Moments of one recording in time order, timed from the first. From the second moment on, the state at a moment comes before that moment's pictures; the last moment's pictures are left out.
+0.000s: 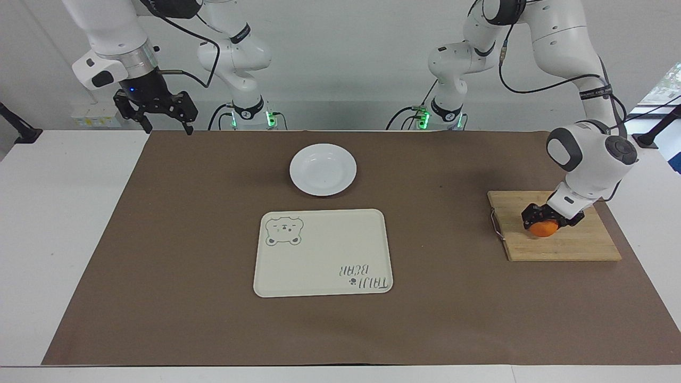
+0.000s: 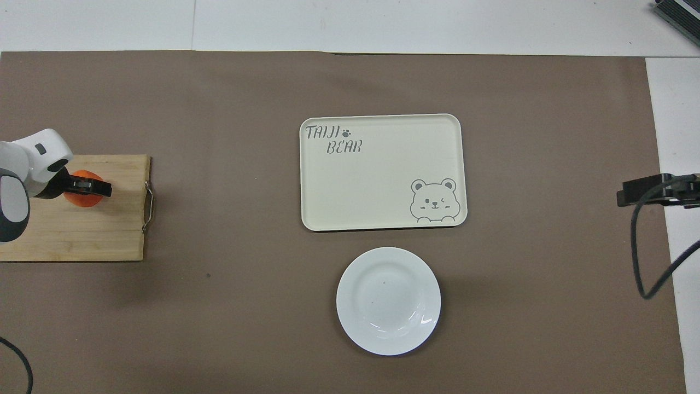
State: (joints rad) left arm 0.16 0.29 0.02 -1.93 -0.05 2.22 0.37; right arm 0.08 -0.09 -0.11 -1.64 -0.02 1.55 0.02
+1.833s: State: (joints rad) left arm -0.17 0.08 -0.02 -1.58 -0.03 1.60 -0.17; right arm 0.08 -0.09 -0.11 -1.64 -0.02 1.55 0.02
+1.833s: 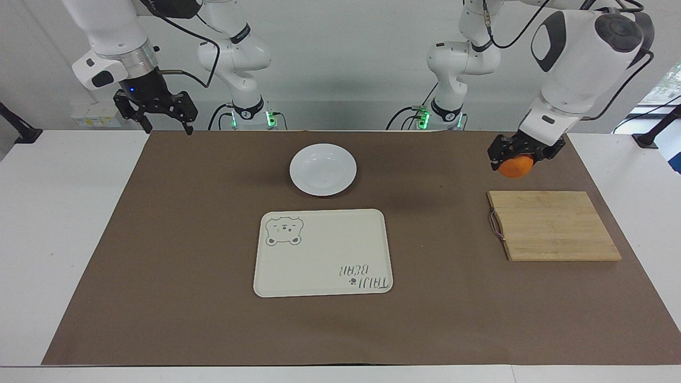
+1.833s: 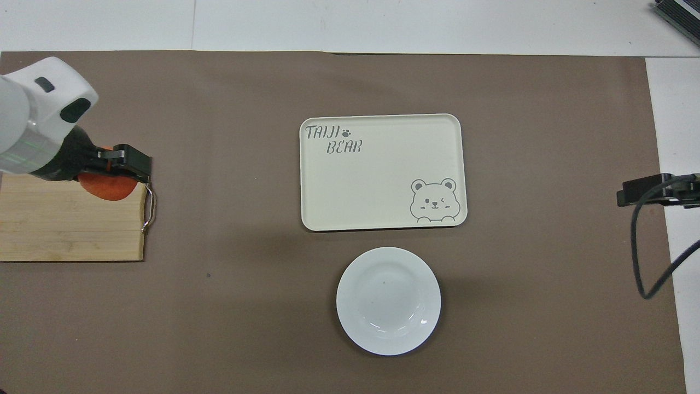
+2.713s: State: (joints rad) left arm -0.54 0.12 -0.03 -1.76 -0.03 1.88 -0.64; right arm 0.07 -0.09 -0.11 -1.64 -0.02 1.54 0.02
